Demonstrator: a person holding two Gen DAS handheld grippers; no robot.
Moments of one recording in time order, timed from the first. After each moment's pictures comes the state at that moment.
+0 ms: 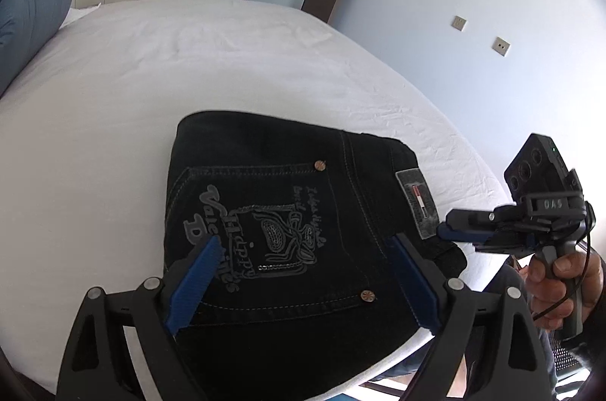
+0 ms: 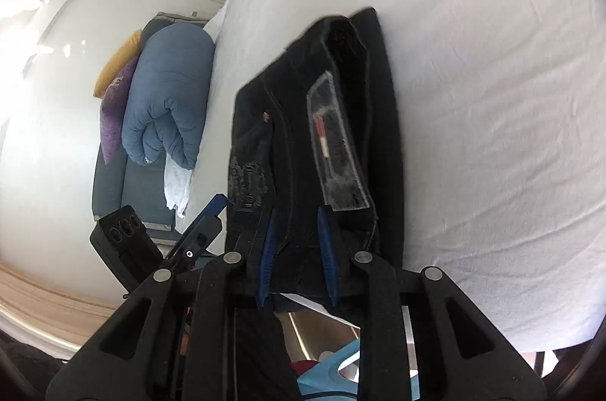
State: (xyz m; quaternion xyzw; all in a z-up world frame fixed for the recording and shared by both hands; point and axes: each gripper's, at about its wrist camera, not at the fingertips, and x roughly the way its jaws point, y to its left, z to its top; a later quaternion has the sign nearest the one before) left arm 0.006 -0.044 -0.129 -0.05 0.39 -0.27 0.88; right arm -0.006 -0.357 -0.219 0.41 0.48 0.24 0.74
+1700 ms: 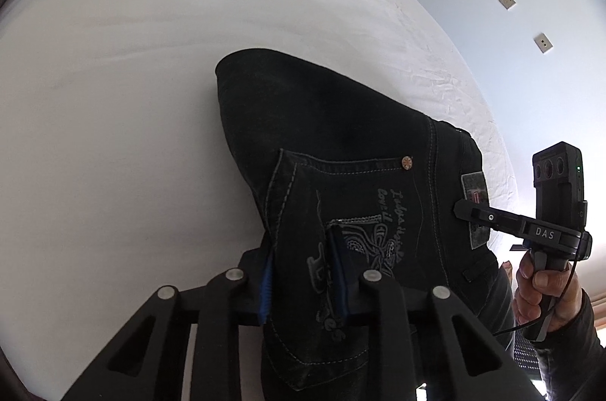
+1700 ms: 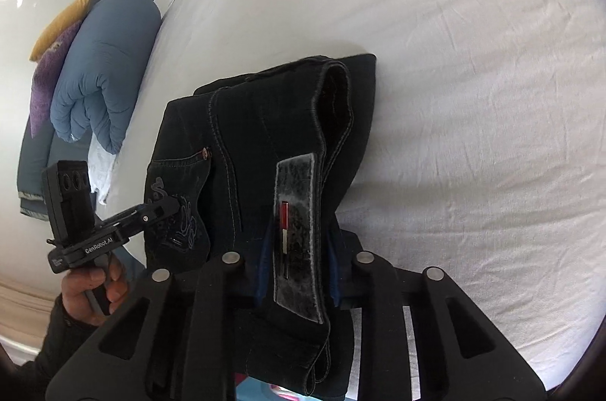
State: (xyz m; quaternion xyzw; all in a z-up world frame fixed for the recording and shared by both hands) left arm 0.091 -0.002 -0.159 -0.09 0.56 -0.25 0.78; right arm 0.059 -0.332 -0.217 0.26 0.55 0.14 0.79
